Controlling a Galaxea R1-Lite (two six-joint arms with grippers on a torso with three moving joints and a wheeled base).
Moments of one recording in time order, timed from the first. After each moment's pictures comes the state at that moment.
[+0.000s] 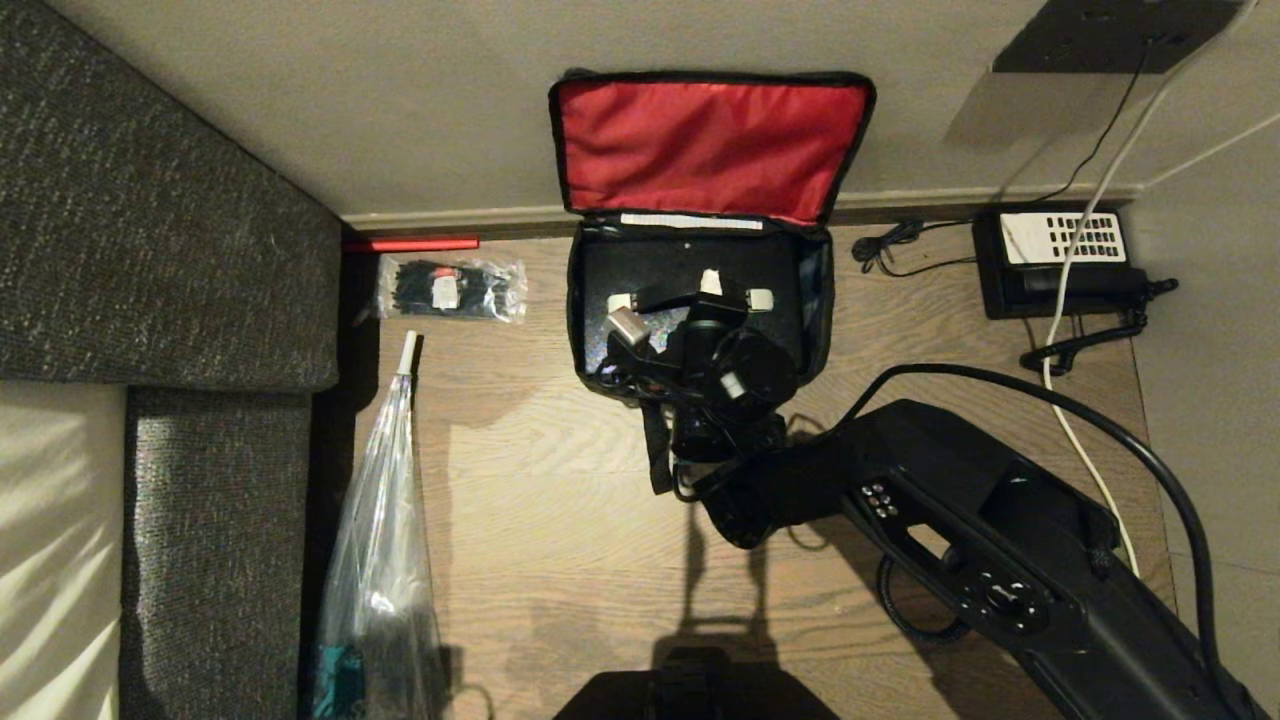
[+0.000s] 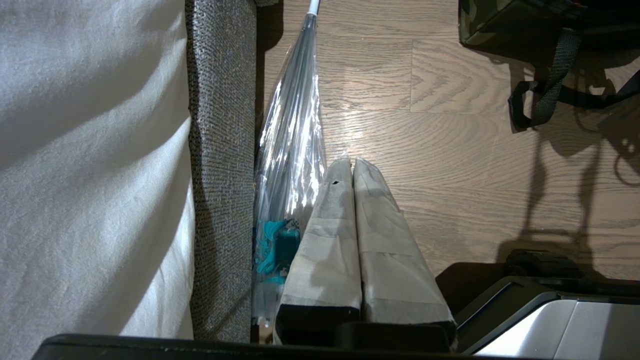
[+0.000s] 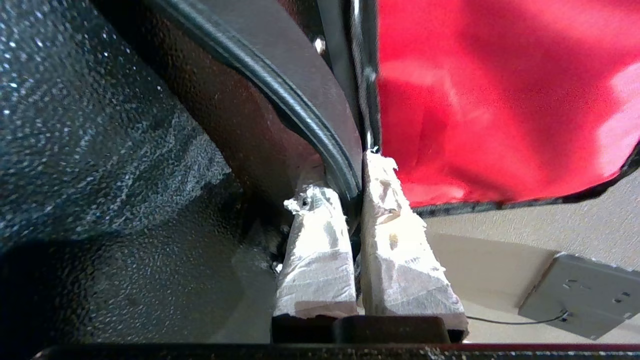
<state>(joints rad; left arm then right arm) 0.00 0.00 0.00 0.00 0.01 -0.01 0.72 2.60 -1.80 -1.51 -0.69 -1.79</state>
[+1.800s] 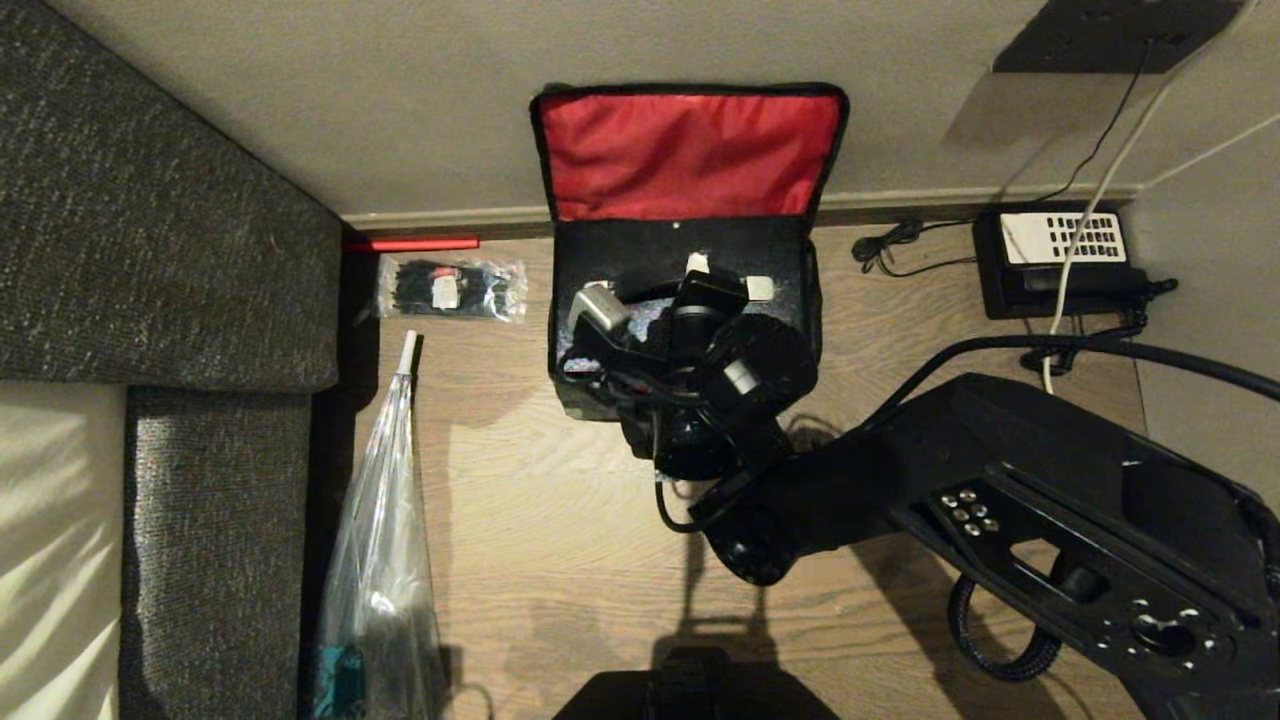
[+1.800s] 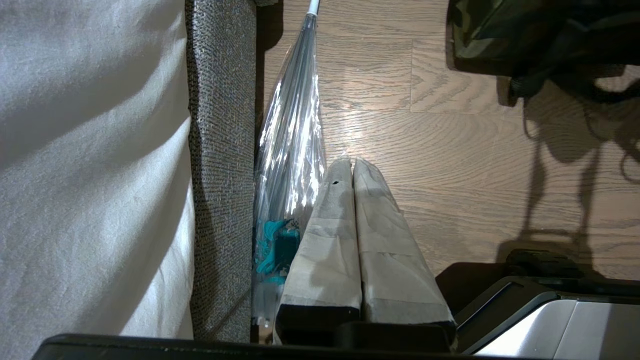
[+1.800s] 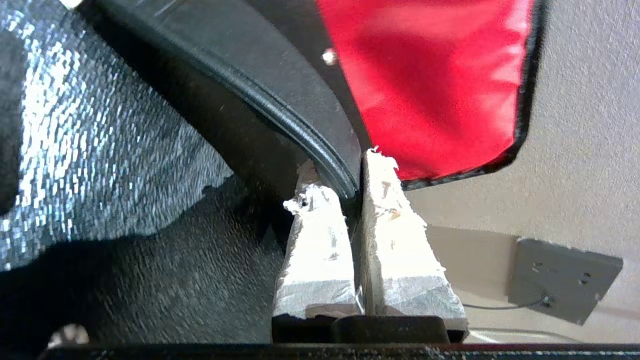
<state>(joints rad) 0.00 0.00 0.00 0.00 0.01 -0.01 0.86 2.38 -1.54 -1.52 -0.78 -1.71</state>
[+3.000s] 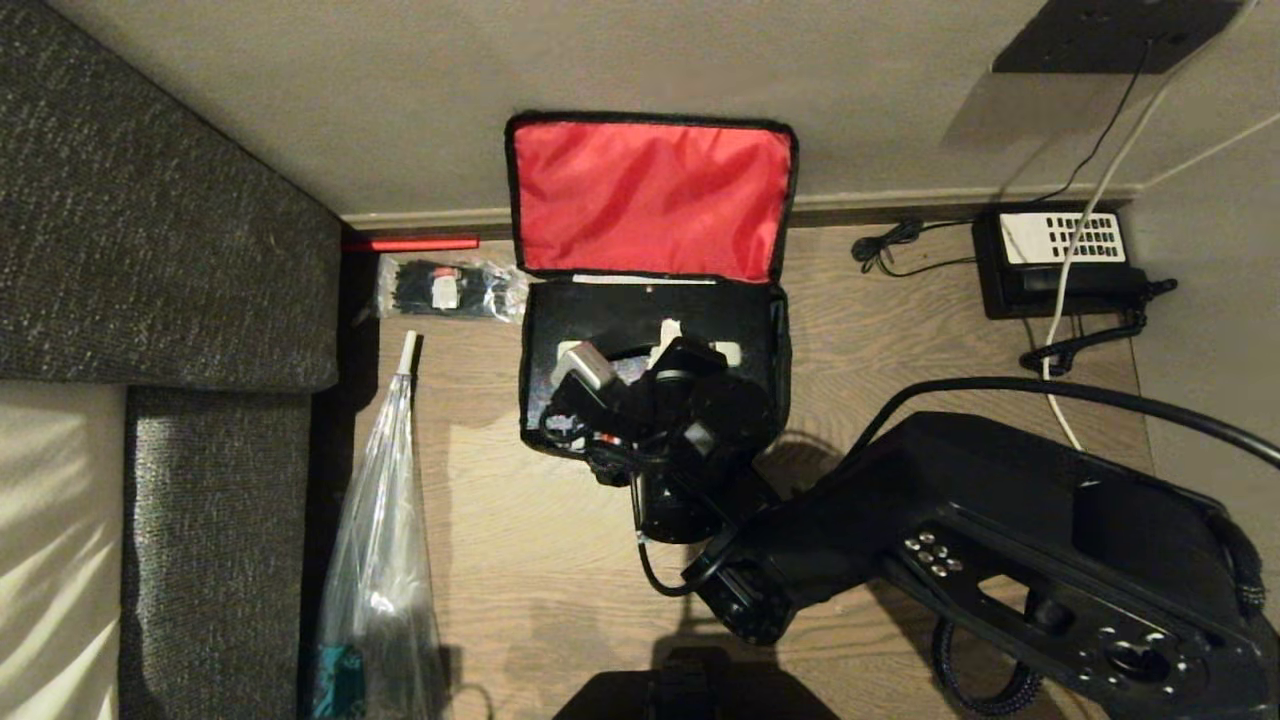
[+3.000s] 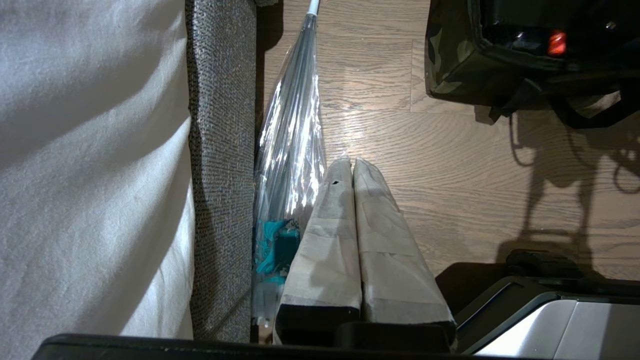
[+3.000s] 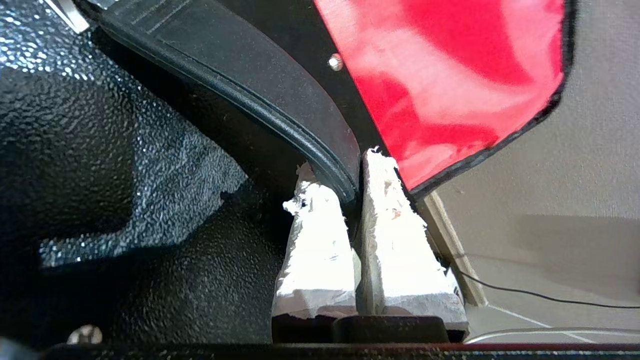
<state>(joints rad) 0.00 0.00 0.00 0.00 0.01 -0.01 0.90 2.41 -1.43 -1.49 -0.78 -1.42</state>
